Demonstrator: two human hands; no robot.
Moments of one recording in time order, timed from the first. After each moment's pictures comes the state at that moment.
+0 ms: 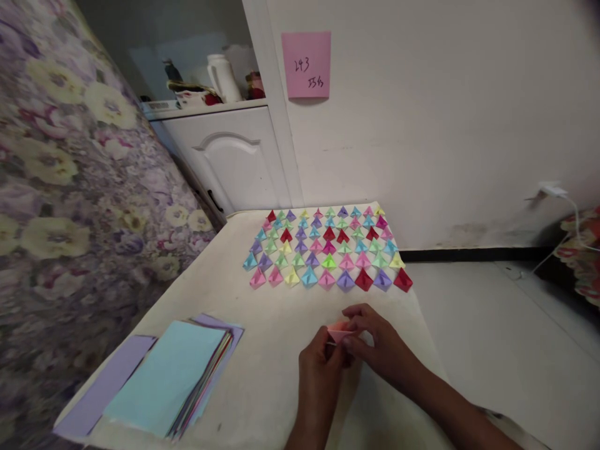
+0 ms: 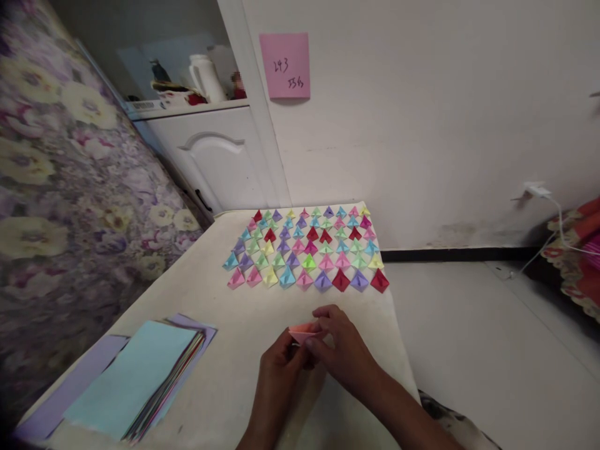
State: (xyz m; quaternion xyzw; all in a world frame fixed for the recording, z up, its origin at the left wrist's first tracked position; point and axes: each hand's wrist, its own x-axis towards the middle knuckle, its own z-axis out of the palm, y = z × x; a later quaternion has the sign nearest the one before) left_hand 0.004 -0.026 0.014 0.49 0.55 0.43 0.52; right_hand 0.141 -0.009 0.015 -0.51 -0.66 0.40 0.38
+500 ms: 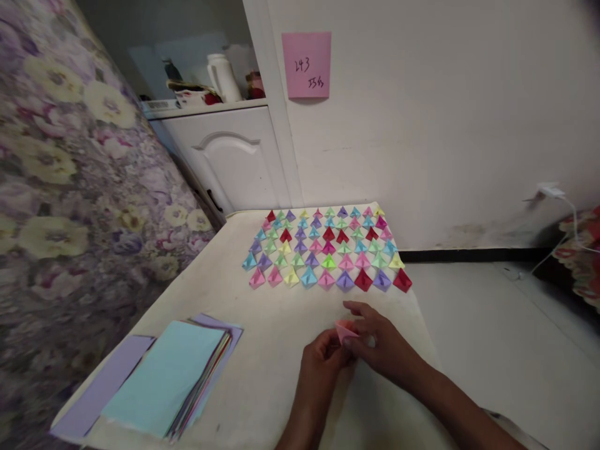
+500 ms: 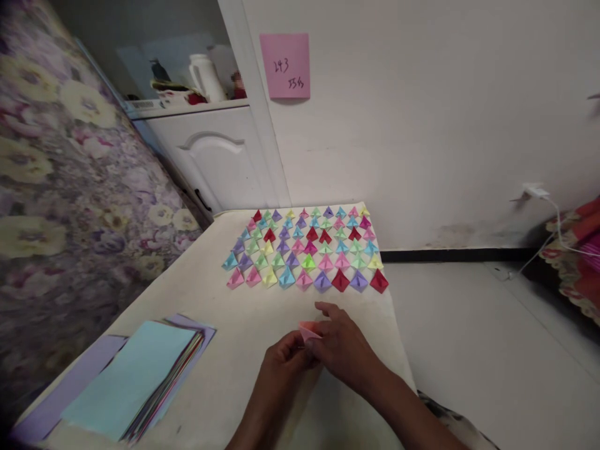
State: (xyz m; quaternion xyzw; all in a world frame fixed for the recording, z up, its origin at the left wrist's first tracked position) left_hand 0.001 -0.020 0.004 0.42 0.45 0.43 0.67; right_hand 0.148 -0.007 0.016 -0.52 -0.70 0.37 0.31
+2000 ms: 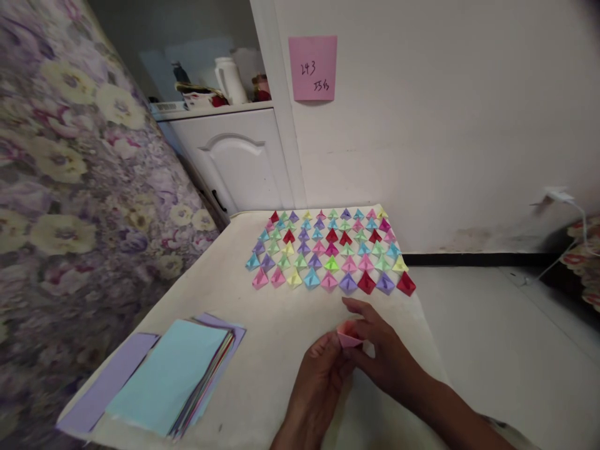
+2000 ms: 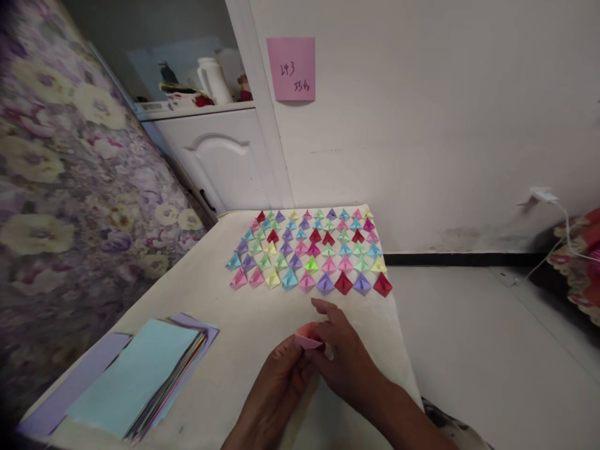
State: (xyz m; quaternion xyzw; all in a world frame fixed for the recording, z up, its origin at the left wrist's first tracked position) left_hand 0.000 -0.023 0.007 0.23 0.31 0.48 0.79; right_hand 0.140 -0.015 0.019 -0.46 -0.72 0.33 0.39
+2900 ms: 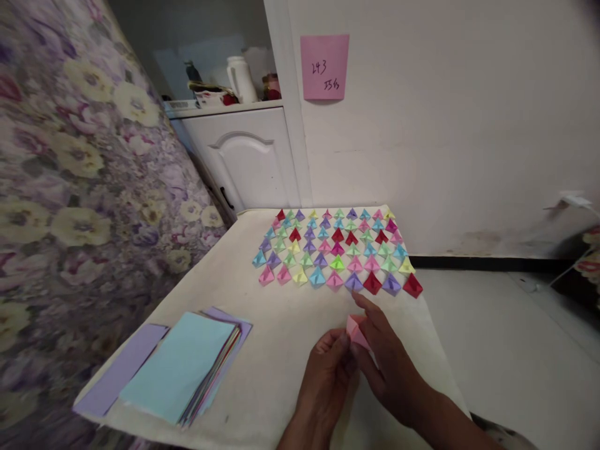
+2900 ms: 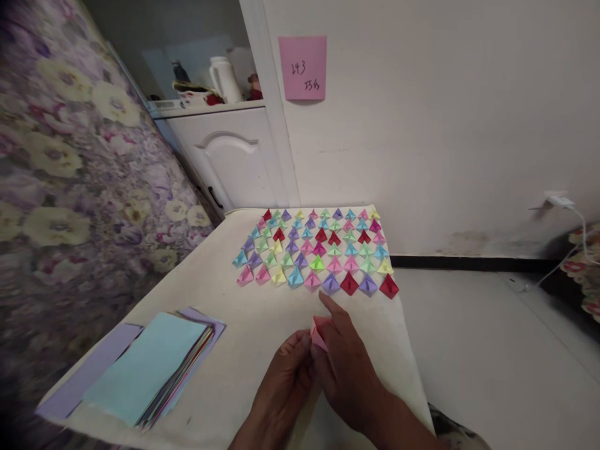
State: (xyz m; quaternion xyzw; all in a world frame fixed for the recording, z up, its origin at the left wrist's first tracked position) left_hand 0.004 -0.023 0.001 0.17 0.31 0.51 0.78; right_hand 0.131 -0.027 0.021 -0.45 -0.77 0.22 0.40
